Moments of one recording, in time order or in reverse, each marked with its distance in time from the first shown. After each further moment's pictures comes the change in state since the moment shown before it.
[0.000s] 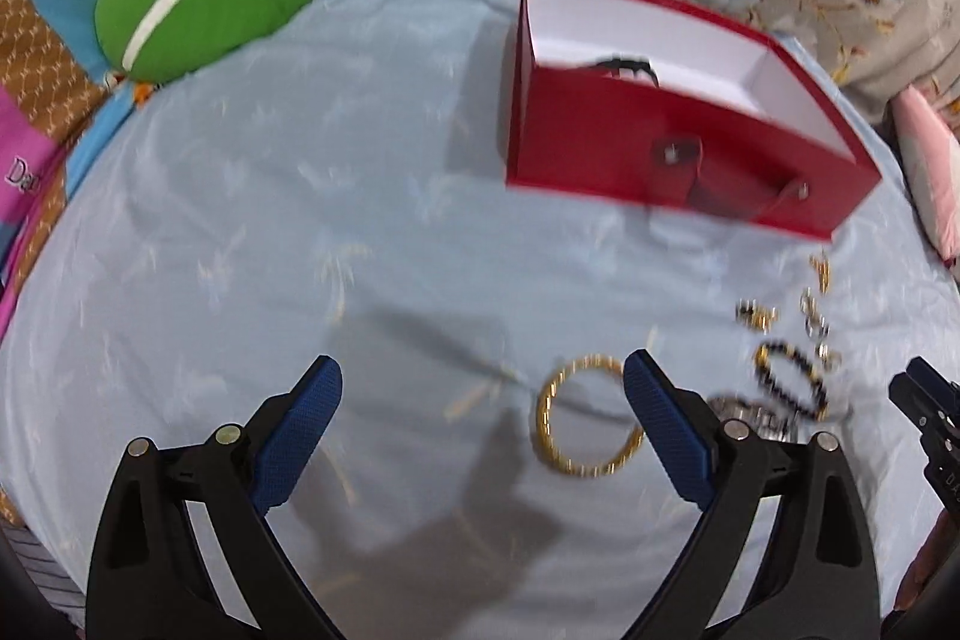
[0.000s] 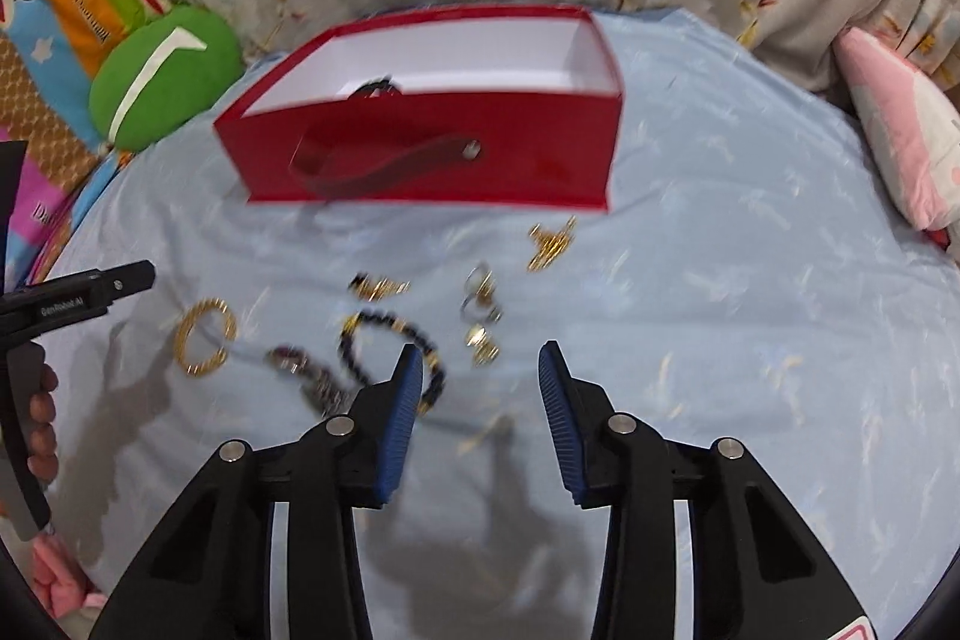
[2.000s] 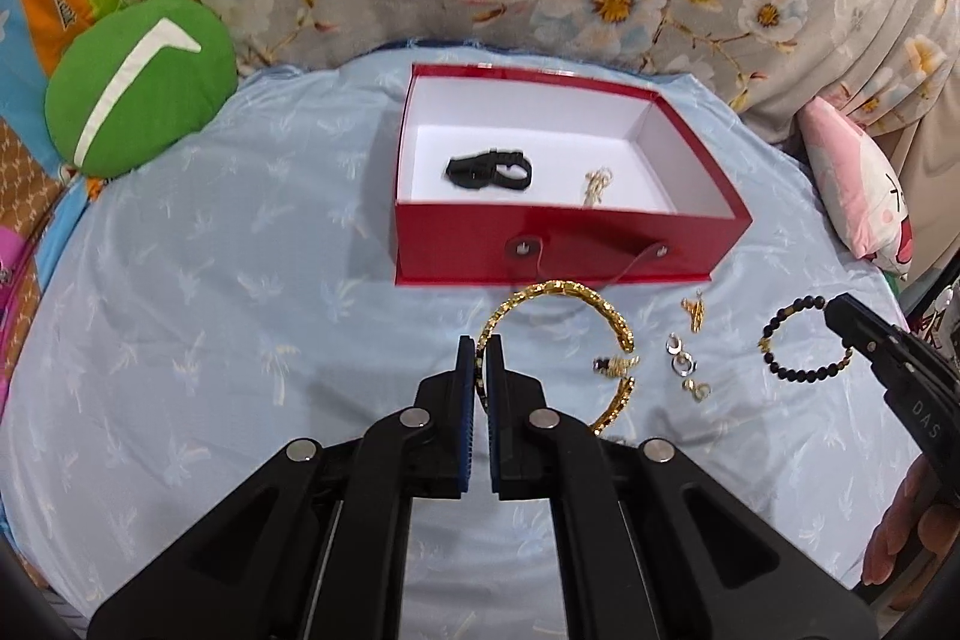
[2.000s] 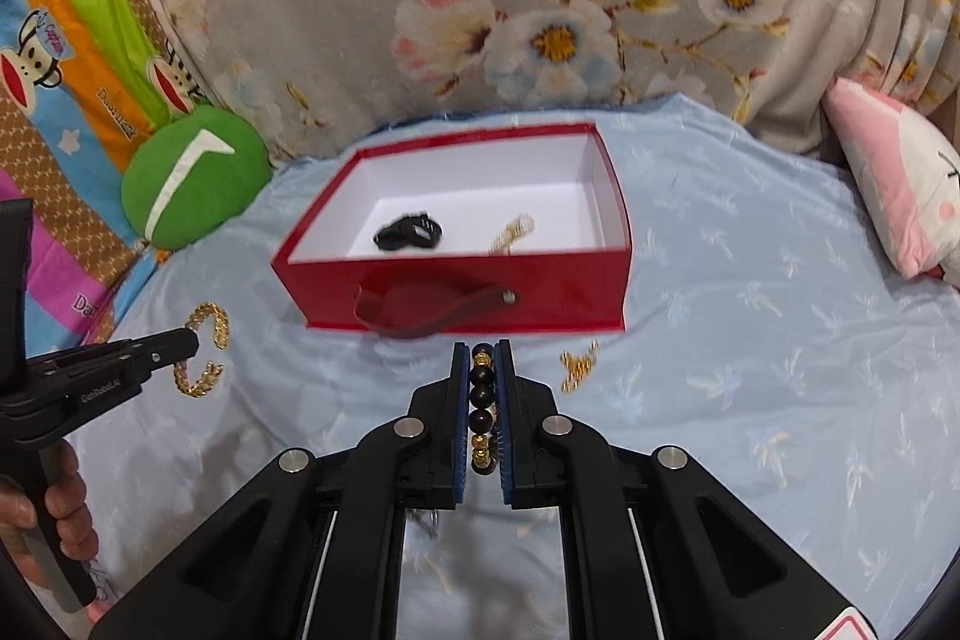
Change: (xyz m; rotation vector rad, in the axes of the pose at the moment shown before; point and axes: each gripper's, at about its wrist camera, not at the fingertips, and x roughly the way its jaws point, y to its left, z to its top) left arm -0.082 -0.044 0.049 0.100 -0.132 -0.149; right arm -0.067 0.011 0.062 0.061 -0.203 0.050
